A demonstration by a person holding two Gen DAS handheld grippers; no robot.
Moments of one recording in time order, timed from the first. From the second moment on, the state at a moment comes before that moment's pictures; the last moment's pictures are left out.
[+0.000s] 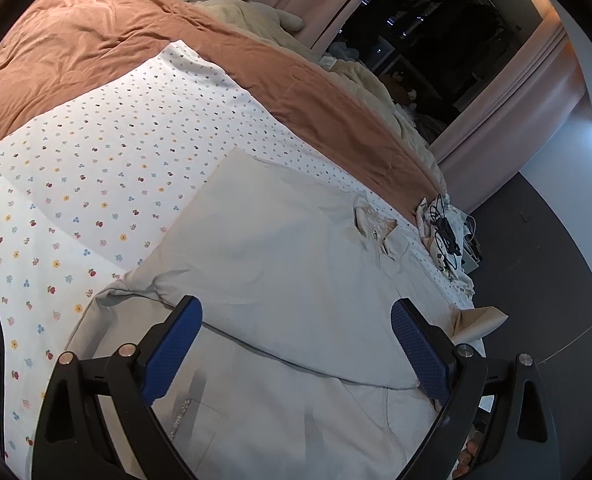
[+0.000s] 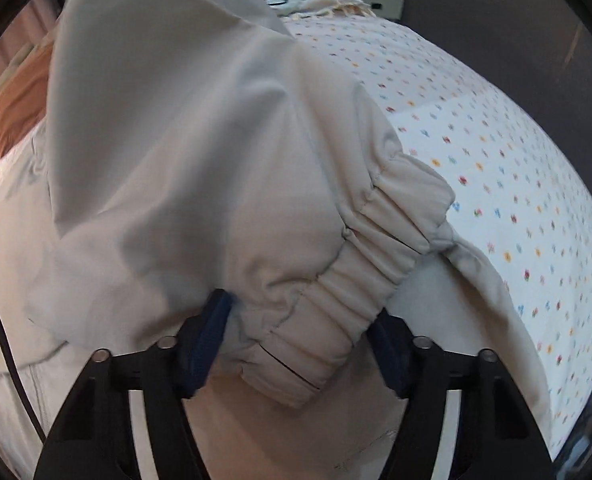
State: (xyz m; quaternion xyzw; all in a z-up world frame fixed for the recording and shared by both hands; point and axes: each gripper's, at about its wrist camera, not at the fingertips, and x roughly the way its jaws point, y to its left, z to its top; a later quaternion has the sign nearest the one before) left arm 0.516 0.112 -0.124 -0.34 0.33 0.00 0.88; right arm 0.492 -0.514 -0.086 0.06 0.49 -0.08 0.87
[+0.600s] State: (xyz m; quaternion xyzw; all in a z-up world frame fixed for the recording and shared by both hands) left arm 0.504 0.138 -0.121 -0.38 0.30 0.00 0.87; right arm 0.444 -0.391 0.048 -0.05 0.35 0.07 0.93
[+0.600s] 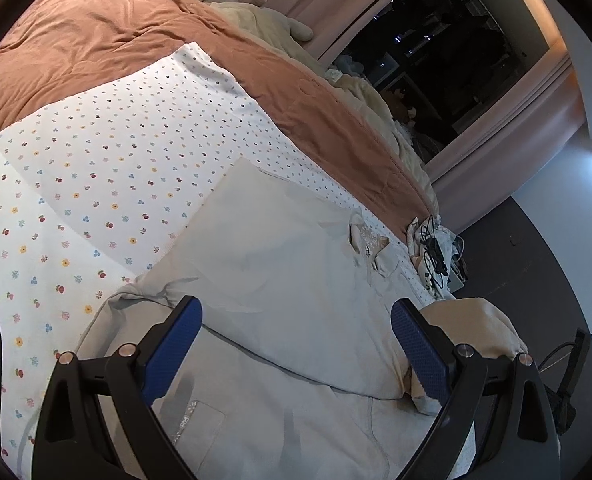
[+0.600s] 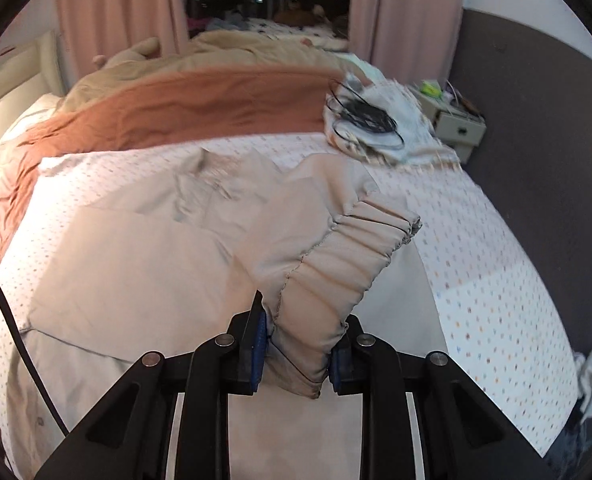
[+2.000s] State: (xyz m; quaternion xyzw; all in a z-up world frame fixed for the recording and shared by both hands) left arm 0.529 0.100 -0.138 -0.29 0.36 0.01 0.89; right arm 0.464 -0.432 -0.093 0.26 0.37 0.11 0.88
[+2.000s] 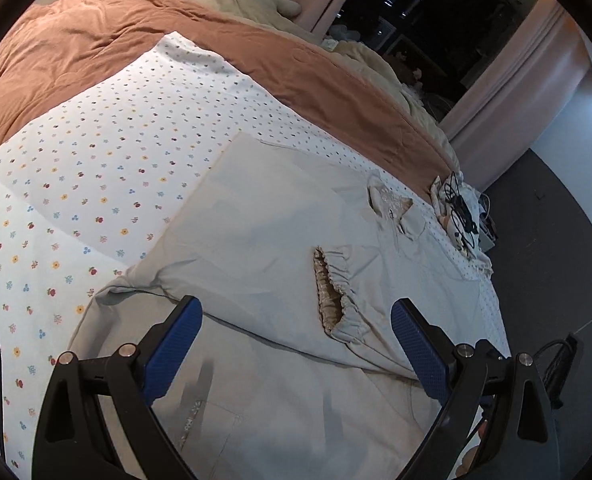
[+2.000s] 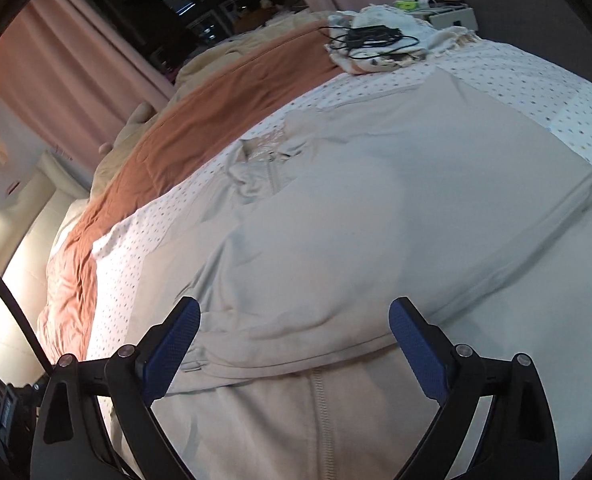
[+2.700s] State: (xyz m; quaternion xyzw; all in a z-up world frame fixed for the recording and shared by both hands) left arm 0.406 0.069 -0.106 -0.20 0.35 -0.01 0.91; right arm 0.308 -0.541 -0.086 0.28 0.34 0.14 0.89
